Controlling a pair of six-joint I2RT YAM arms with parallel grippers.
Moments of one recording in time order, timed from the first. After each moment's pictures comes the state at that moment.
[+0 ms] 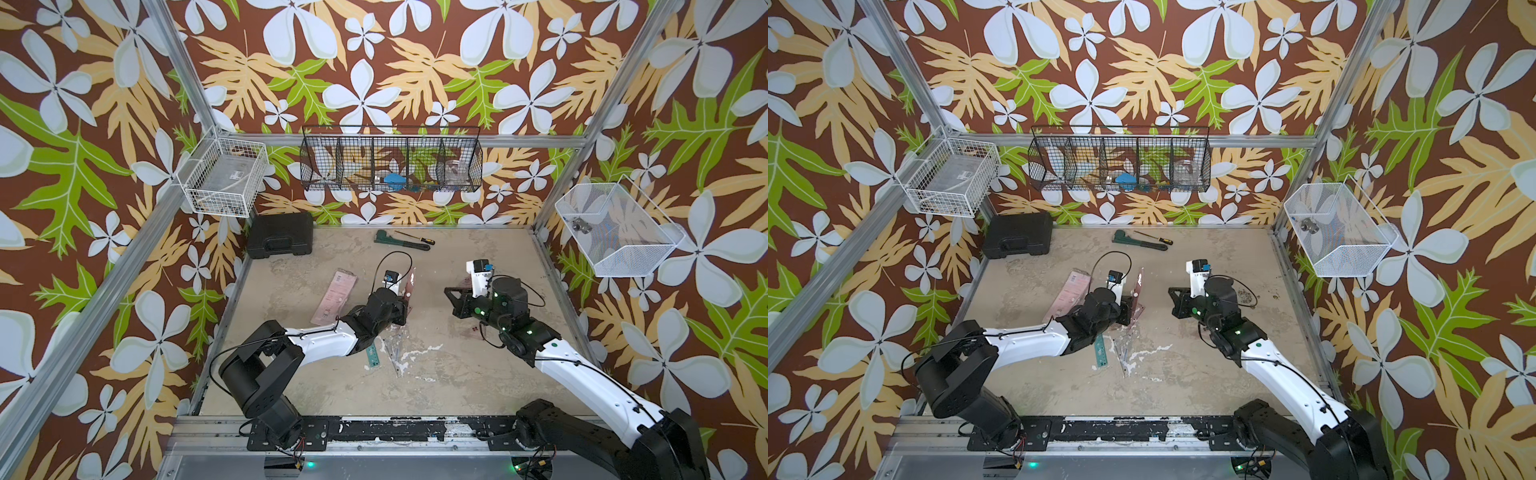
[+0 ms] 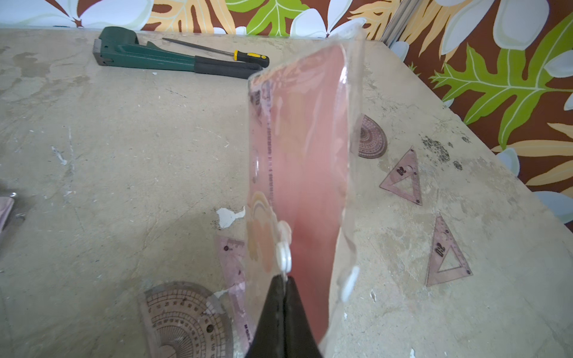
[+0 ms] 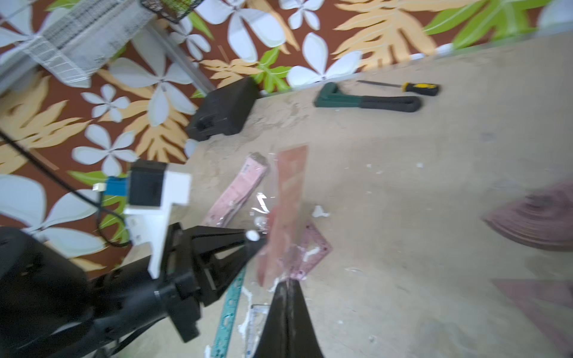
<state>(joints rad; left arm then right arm) -0.80 1.62 0.80 0.32 -0.20 -0.40 0.45 1.09 0.68 0.03 -0.31 0.48</state>
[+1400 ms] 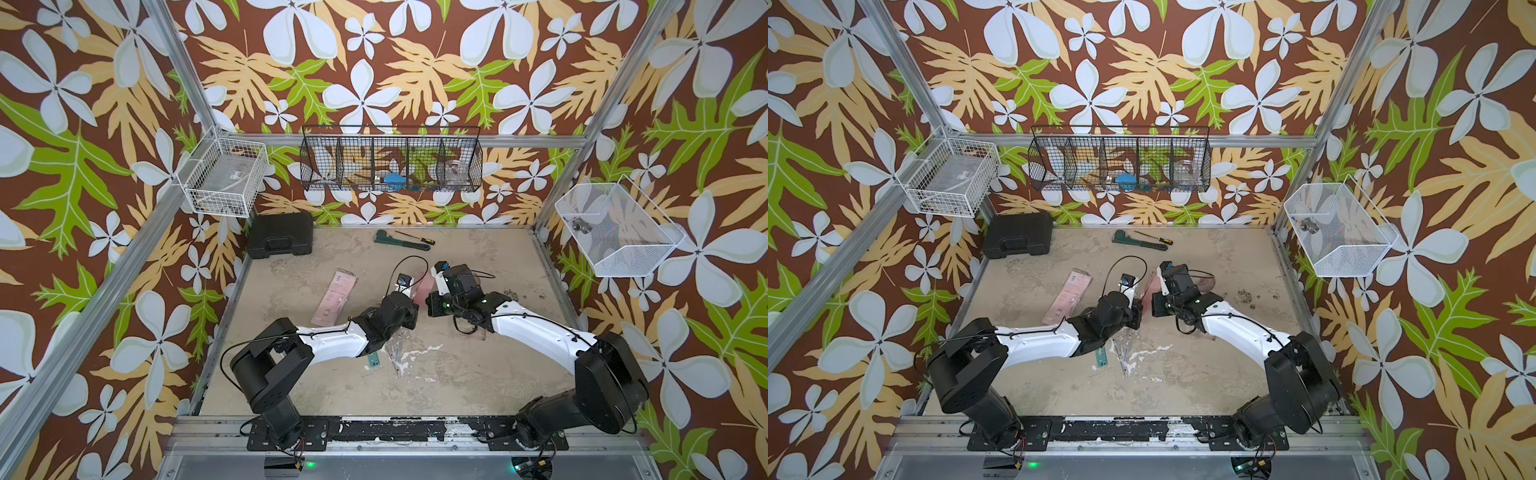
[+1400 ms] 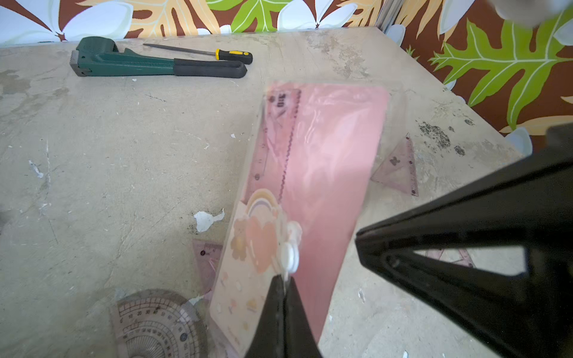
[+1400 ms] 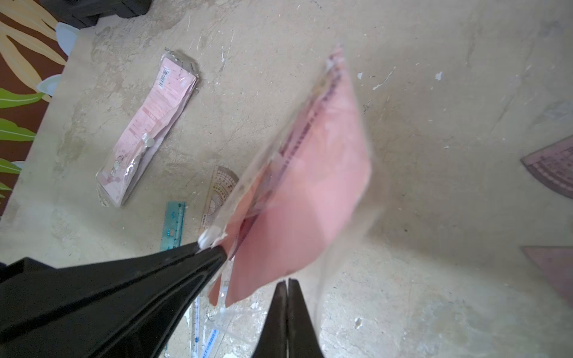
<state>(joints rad) -0.87 1.67 0.86 0.28 -0.28 -0.37 0.56 1.48 0.94 -0.26 -0.11 0.39</state>
